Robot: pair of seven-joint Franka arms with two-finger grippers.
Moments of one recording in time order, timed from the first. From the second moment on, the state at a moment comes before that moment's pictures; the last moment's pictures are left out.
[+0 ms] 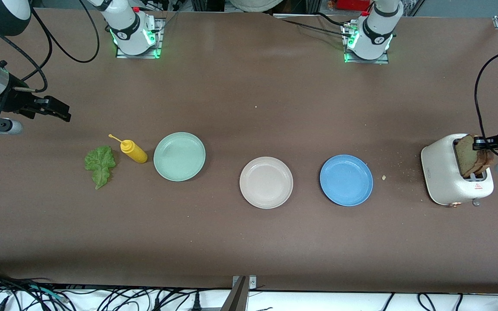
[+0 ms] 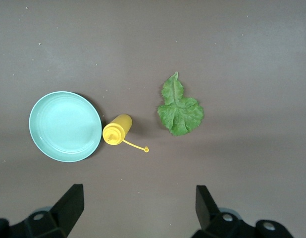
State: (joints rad) left arm 0.32 0.31 -0.09 -1.61 0.15 1.73 0.25; right arm 0.08 0.06 -0.03 -1.62 -0.01 1.64 0.13
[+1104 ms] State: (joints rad) left arm 0.24 0.34 -0.31 -1.52 -0.20 1.64 0.29; right arm 0.08 0.07 -0.03 -1.62 -0.01 1.64 0.13
